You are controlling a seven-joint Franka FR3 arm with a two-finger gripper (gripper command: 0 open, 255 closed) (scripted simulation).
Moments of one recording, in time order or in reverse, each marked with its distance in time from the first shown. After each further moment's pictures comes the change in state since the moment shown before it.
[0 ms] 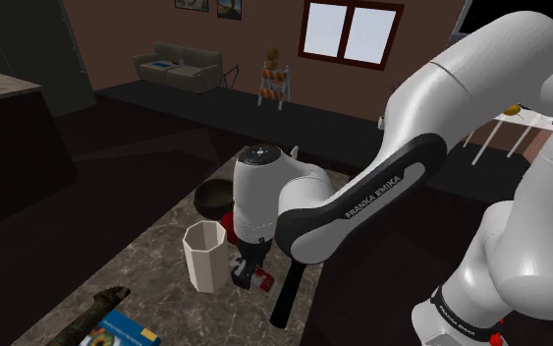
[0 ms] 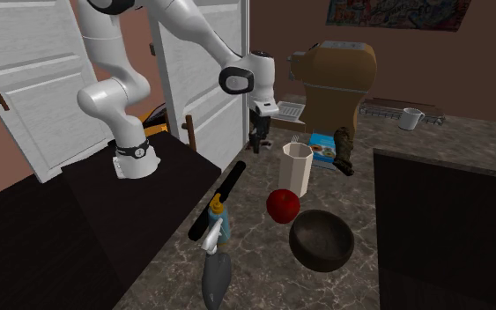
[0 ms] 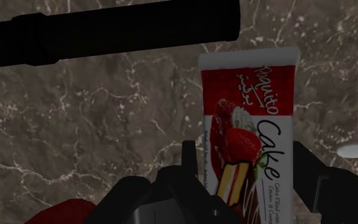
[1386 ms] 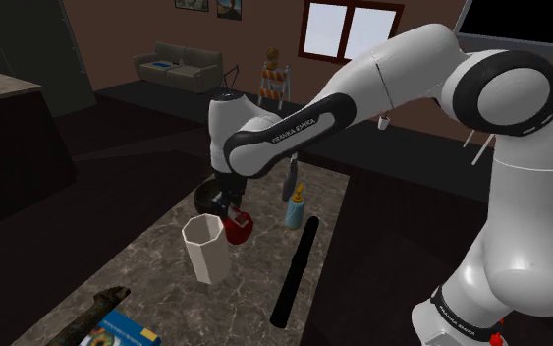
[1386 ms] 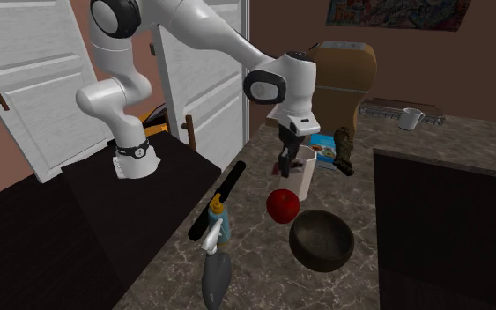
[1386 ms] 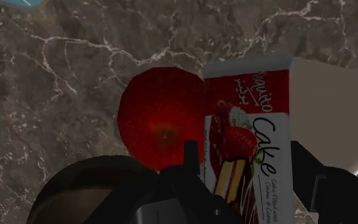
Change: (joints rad) arm -0.119 0.280 -0.128 0.488 -0.073 -0.221 -0.233
